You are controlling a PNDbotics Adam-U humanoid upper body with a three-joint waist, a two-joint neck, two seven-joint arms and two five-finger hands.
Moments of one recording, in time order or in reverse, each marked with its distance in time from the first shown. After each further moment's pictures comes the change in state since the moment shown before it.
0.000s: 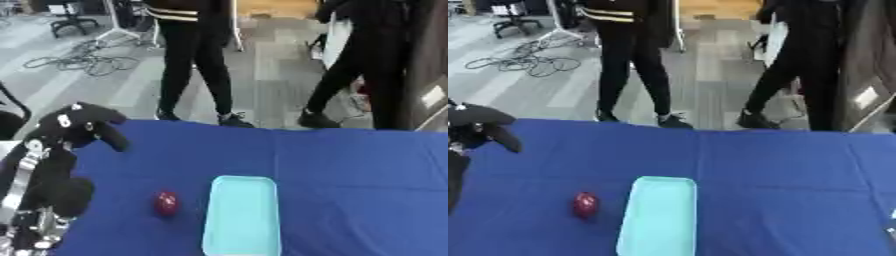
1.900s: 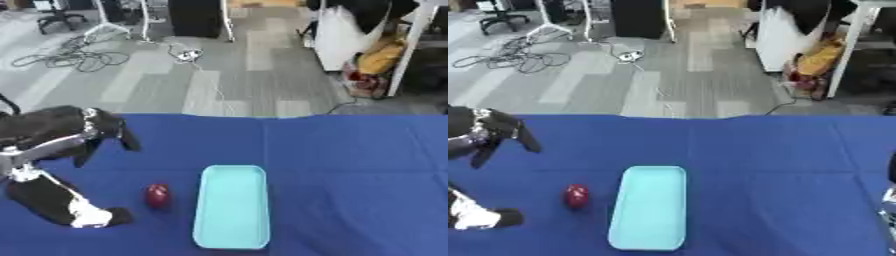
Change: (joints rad) left arm -0.289 0.418 -0.091 0.110 -0.434 0.316 -0.833; right arm 0.000 0.000 0.007 0.000 -0.011 0.037 0.019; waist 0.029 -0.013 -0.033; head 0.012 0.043
